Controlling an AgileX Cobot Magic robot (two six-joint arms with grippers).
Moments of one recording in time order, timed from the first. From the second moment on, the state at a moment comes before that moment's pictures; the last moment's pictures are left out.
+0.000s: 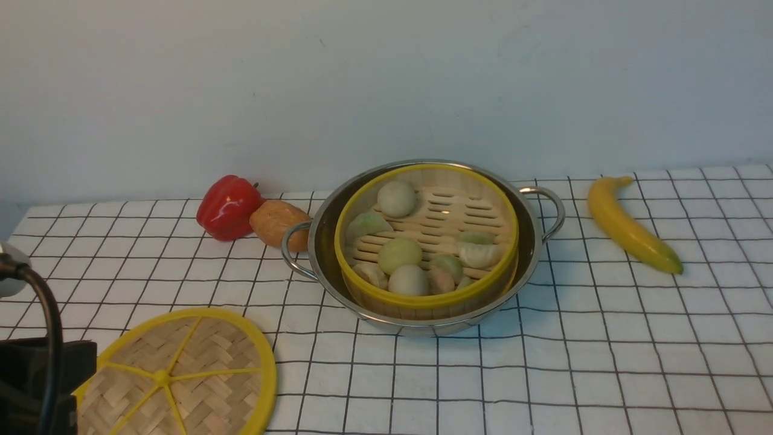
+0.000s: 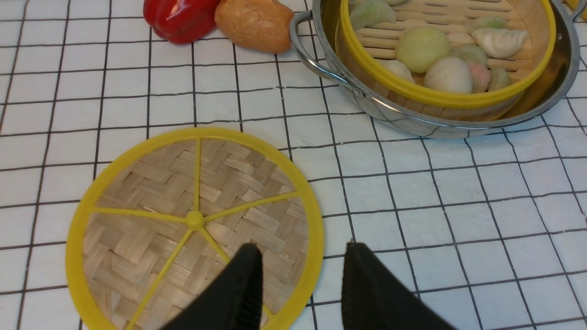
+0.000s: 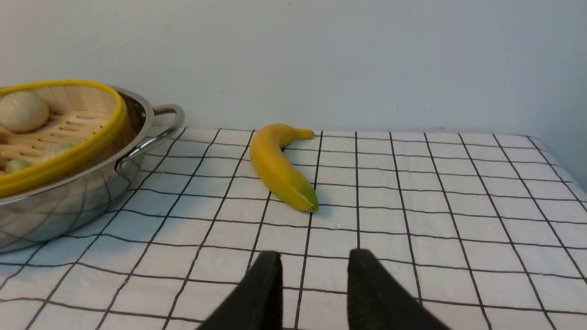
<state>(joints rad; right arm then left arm) -0.02 0.01 0.01 0.10 0.32 -0.01 0.01 0.62 -0.71 -0.28 0.91 0.23</state>
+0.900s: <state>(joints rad) 0.02 0.01 0.01 0.12 0.34 0.02 0.01 0.62 -0.71 -0.28 0.91 0.23</state>
